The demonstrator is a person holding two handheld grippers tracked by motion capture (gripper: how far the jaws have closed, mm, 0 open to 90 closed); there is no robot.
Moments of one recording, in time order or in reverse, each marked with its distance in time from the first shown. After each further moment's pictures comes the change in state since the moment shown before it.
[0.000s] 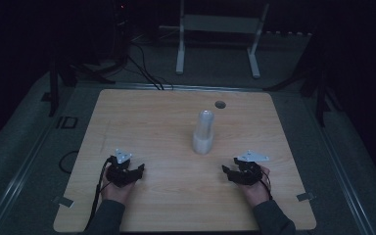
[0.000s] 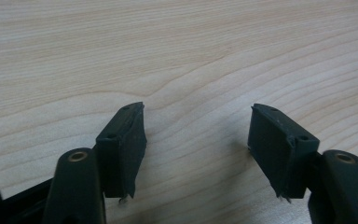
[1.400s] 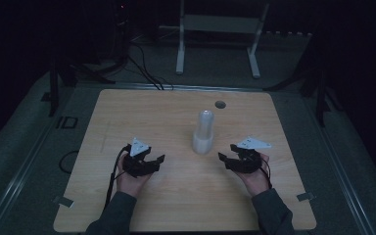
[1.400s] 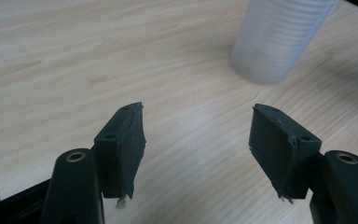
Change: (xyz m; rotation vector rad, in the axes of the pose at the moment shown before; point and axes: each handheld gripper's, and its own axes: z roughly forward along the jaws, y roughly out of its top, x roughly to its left) left arm -0.044 0.050 -0.005 -0.152 -0.213 0.114; right arm 0.005 0.052 -0.018 -0.091 0.051 -0.021
